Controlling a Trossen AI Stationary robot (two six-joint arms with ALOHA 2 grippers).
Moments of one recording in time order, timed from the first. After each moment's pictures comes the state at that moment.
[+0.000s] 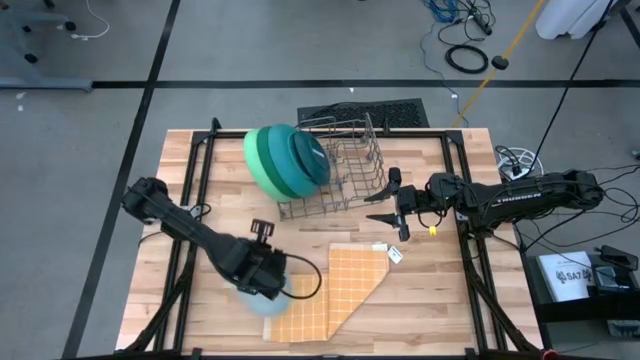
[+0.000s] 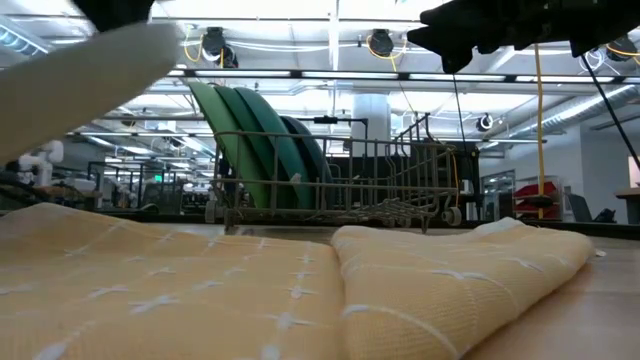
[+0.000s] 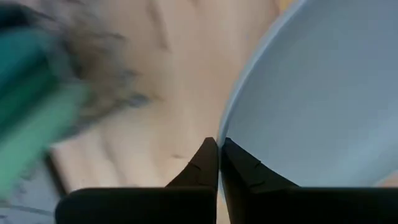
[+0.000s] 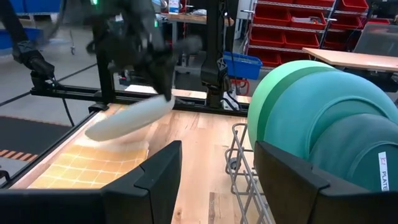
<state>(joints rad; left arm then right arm) -0.54 1.69 1.49 -1.39 -0.35 -0.28 -0.02 0.96 0.49 0.41 -0.10 -0.07</state>
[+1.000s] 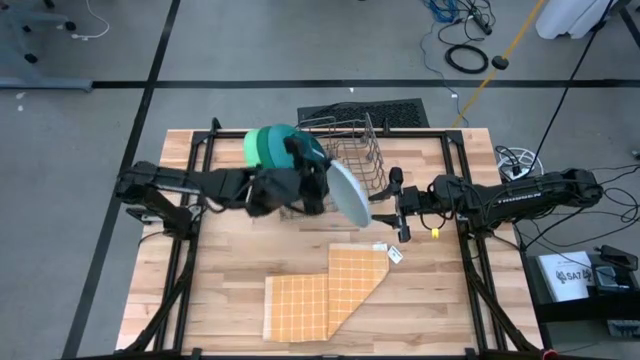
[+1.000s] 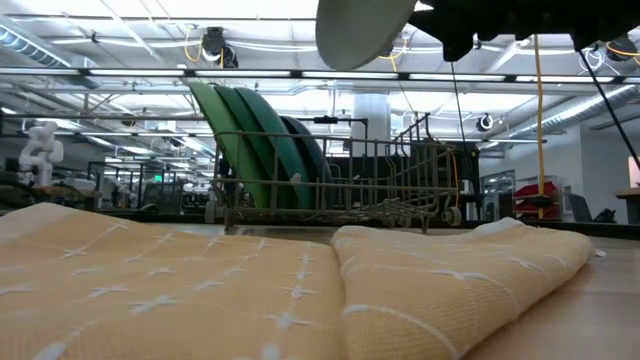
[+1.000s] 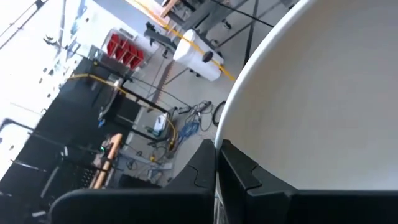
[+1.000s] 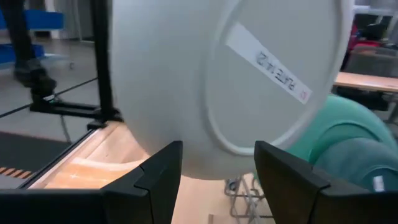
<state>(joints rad) -0.13 1.58 1.62 -0.39 -0.80 0.65 0.03 0.96 0.49 0.49 -0.05 -0.08</state>
